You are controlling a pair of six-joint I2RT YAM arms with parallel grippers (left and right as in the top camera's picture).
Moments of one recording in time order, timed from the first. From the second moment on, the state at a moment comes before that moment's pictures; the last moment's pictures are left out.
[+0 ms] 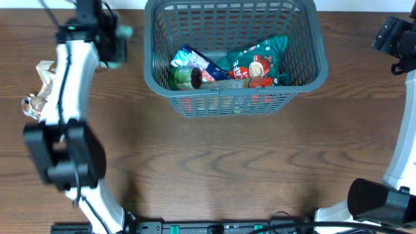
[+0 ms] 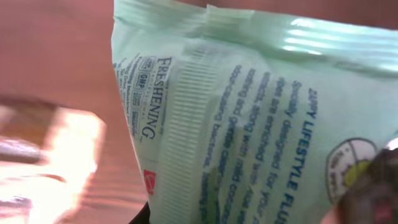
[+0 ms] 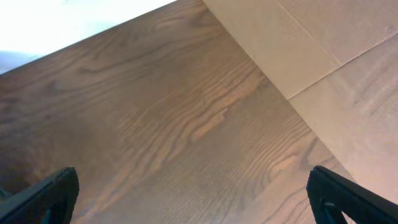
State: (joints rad) left arm 0.06 1.95 1.80 -0.85 0.03 0.08; right arm -0.24 1.70 2.04 -1.18 0.44 0.20
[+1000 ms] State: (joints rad) left arm -0.33 1.72 1.82 -0.69 0.54 0.08; right arm -0.24 1.70 2.04 -1.18 0.44 0.20
